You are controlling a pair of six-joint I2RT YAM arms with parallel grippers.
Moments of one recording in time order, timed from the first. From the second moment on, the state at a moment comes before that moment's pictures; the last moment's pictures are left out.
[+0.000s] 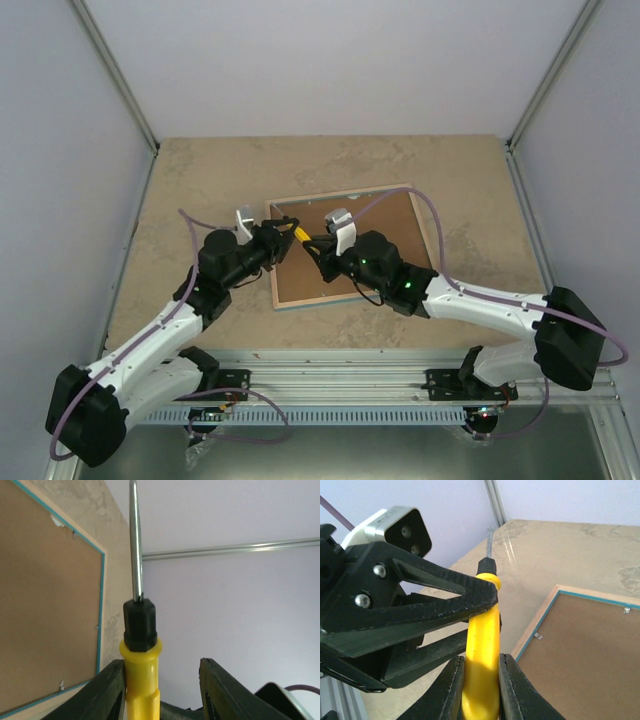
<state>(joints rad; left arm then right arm) -0.54 0.92 0.50 0.28 0.26 -1.39 1.03 1.36 0.82 0.29 0.11 0.36</state>
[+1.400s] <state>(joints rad) -0.48 0.96 0.48 0.35 0.29 -1.50 1.02 1.33 0.80 0.26 0.04 0.19</state>
